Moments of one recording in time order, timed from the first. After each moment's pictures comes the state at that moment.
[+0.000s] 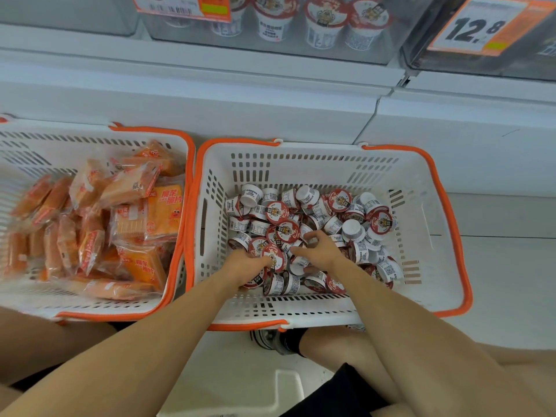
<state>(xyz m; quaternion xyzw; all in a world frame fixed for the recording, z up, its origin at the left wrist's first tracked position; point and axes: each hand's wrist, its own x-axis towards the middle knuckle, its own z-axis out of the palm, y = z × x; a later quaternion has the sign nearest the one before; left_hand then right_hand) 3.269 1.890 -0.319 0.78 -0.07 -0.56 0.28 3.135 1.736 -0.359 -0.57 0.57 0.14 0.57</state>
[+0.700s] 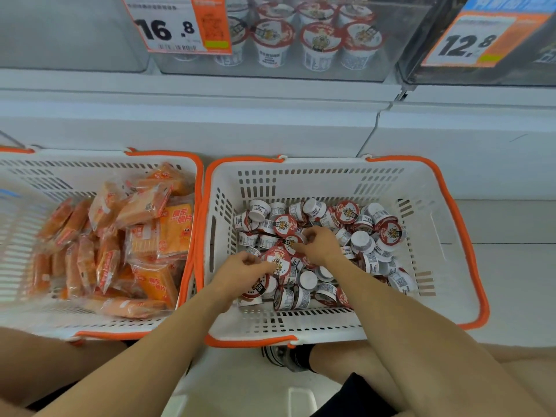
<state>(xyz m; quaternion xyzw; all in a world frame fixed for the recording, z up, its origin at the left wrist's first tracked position) 3.291 1.904 -0.282 0.79 -0.12 -0.52 0.30 3.172 1.723 -0.361 -0.73 0.51 0.10 0.45</state>
